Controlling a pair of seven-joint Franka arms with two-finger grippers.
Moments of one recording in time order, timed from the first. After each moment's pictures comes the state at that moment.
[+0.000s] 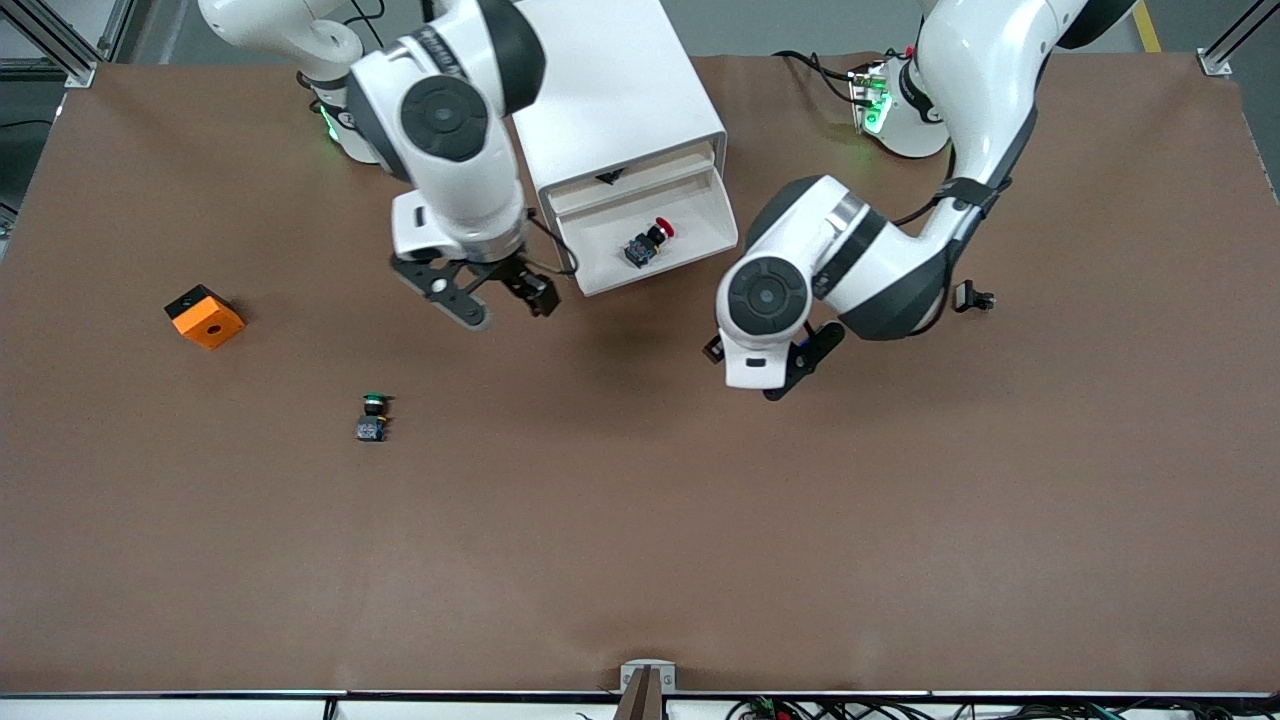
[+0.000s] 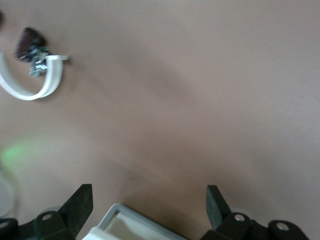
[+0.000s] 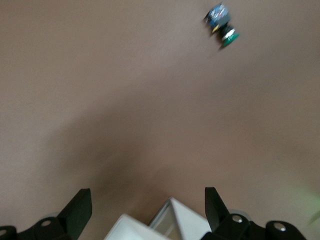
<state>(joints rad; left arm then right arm) -0.26 0.63 -0.51 -1.39 0.18 1.68 -1.47 0.65 0.23 -0.08 -1.64 0.00 1.77 1.17</state>
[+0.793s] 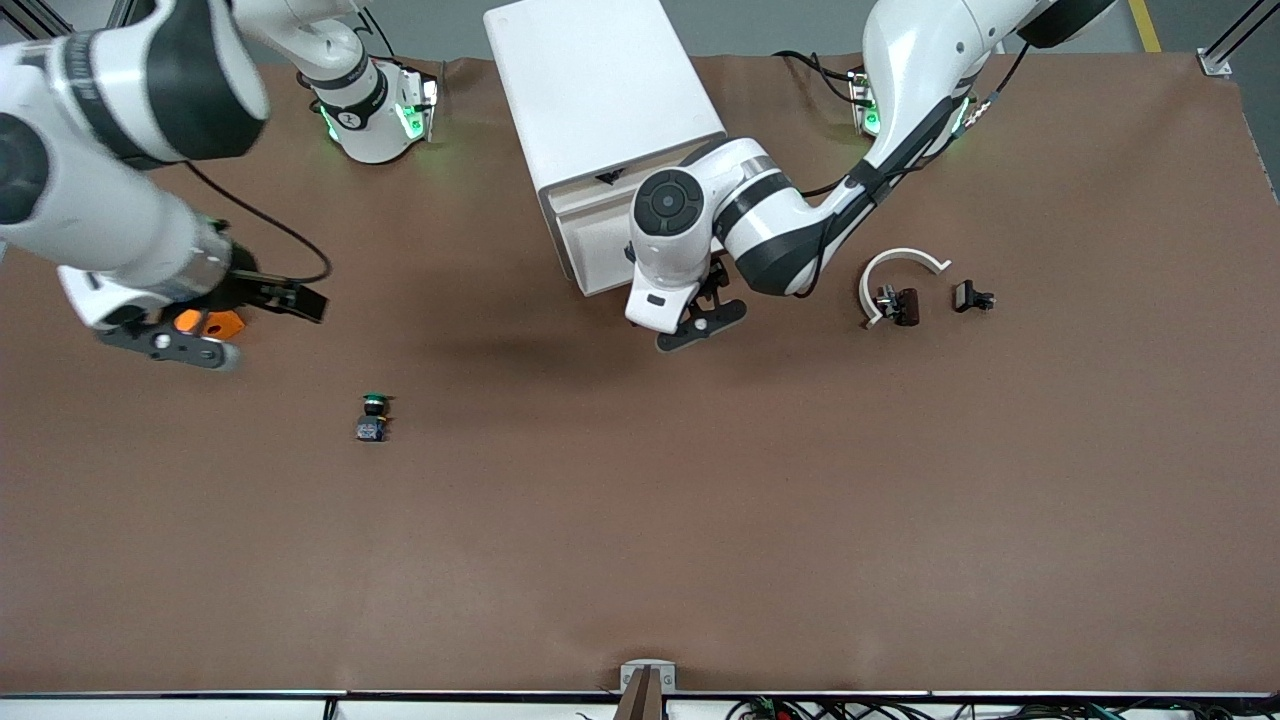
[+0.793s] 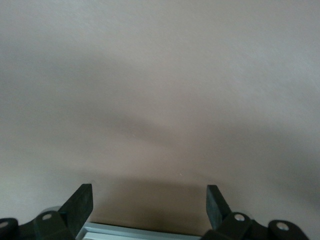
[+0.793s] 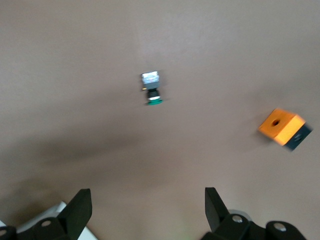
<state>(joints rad) -0.26 0.63 -0.68 -1.59 0.34 1.98 -1.41 0.21 0.11 -0.08 -1.64 0.00 1.58 0.30</state>
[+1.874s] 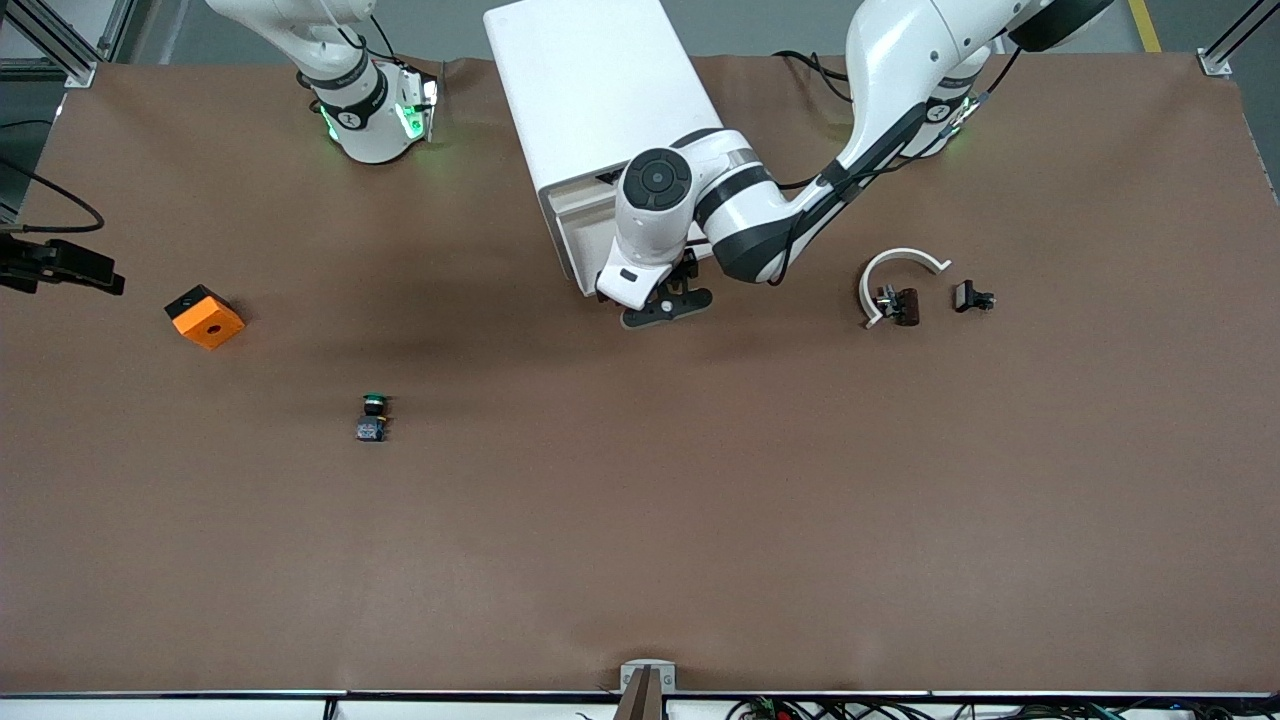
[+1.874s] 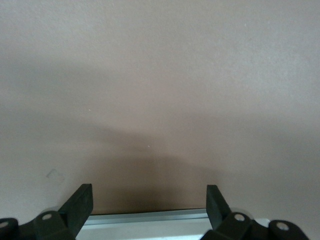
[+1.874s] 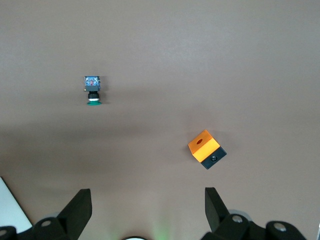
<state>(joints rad) -0.26 0.66 -0.73 -1.66 0.34 2.14 -1.36 -0.06 0.09 -0.08 -1.51 -0.04 1.47 -0.12</state>
